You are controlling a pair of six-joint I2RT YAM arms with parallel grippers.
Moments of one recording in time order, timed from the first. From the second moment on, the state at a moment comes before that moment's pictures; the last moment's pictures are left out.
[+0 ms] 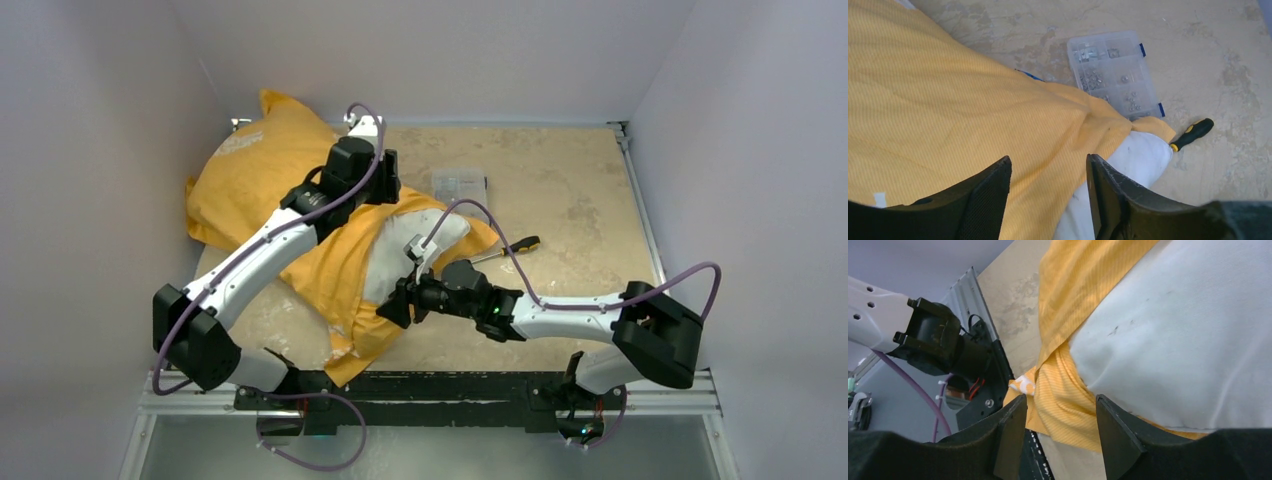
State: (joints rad) left arm -0.57 1.44 1.30 -0.38 -0.22 -0.35; right arm 1.10 1.41 0.65 0.50 -0.10 0.48
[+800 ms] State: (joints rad) left arm -0.76 1.17 0.95 -0.56 -0.18 -0.48; right arm 1.10 1.19 0.68 0.27 0.19 0.68
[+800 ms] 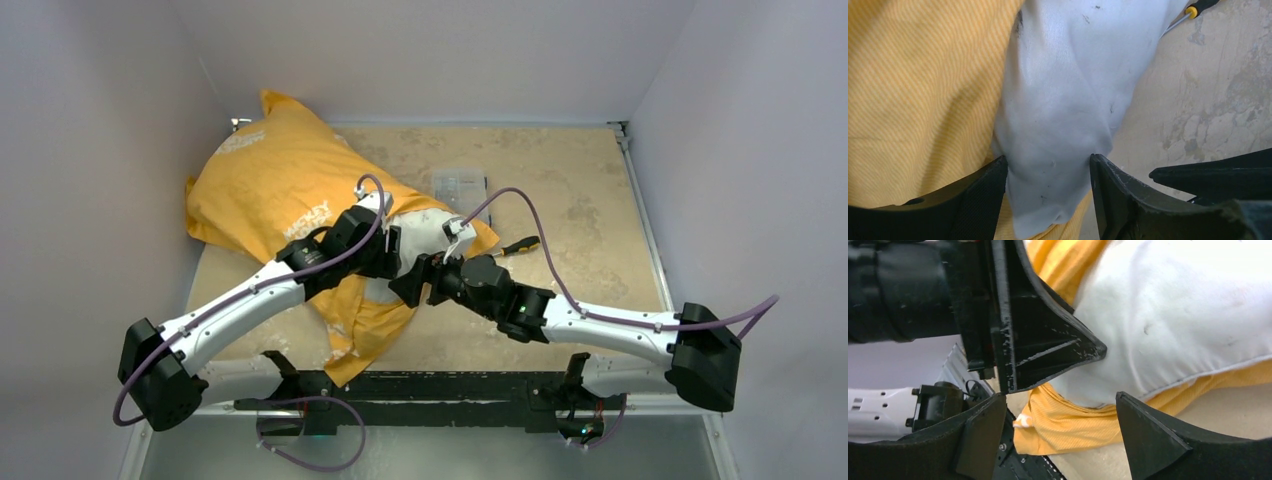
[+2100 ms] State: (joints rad) left arm -0.74 1.38 1.01 -0.35 -0.28 -0.52; right arm 1.11 1.40 0.62 0.50 0.08 0.56
